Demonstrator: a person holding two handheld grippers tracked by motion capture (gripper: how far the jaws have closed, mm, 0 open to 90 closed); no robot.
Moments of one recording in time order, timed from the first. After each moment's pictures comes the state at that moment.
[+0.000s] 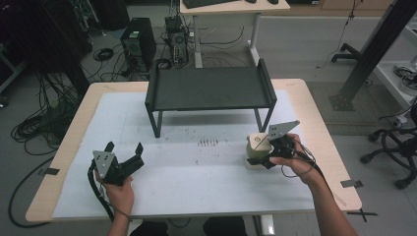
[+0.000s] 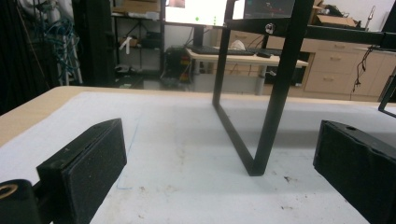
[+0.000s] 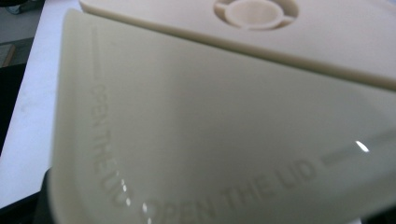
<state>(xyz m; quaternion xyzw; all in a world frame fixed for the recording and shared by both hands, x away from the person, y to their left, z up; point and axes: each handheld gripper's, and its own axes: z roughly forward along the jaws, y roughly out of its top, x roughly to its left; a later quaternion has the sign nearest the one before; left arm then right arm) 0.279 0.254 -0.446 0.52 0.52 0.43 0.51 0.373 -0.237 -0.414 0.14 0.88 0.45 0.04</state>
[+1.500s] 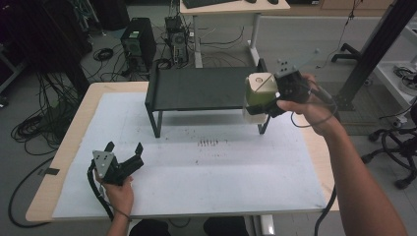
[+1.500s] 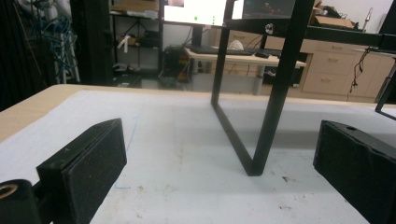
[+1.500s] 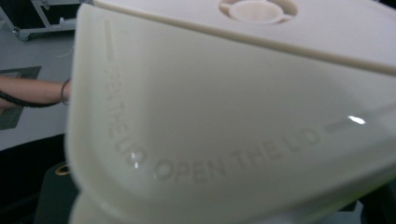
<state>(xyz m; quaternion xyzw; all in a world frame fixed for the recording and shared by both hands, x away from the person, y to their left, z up) 0.279 0.255 -0.446 0.52 0.52 0.43 0.52 0.405 -0.208 -0.213 0.10 0.86 0.49 0.07</state>
